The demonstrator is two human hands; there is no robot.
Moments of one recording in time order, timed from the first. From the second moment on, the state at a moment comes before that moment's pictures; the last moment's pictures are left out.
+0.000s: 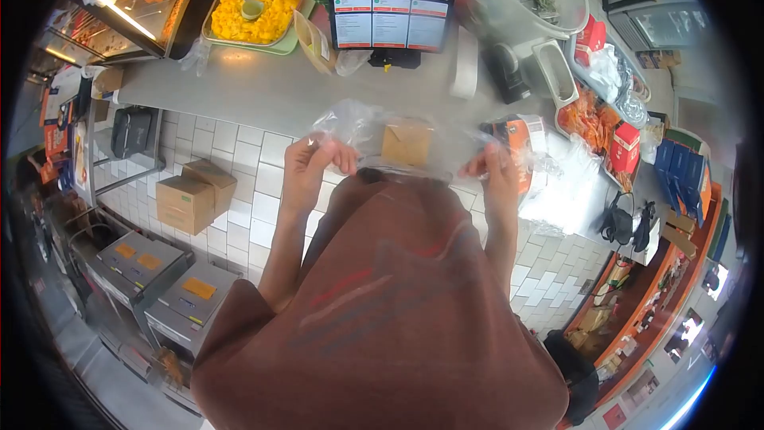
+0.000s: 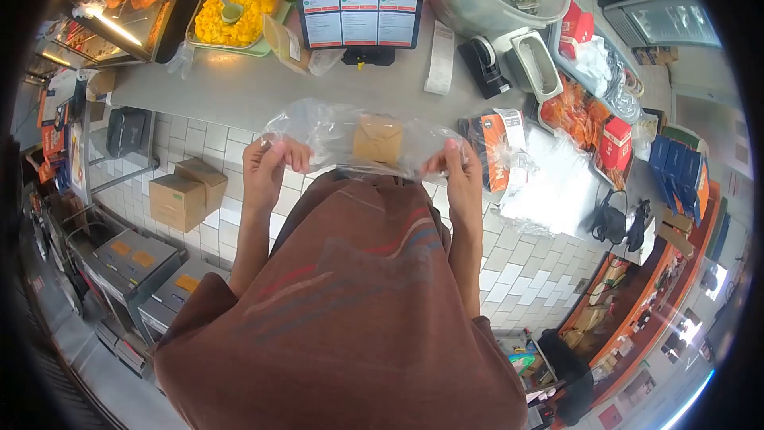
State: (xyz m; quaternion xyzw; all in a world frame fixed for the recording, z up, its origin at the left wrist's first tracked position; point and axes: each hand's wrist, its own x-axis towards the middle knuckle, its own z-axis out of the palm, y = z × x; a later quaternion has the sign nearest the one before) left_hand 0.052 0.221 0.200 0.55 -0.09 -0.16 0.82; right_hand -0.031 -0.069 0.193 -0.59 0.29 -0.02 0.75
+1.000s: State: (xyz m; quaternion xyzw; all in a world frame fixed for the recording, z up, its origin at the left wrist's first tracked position) left_hand 0.081 0.128 0.023 0.72 -0.49 -0.09 0.49; right_hand 0.032 -0.007 0.310 -0.92 -0.15 0.26 0.24
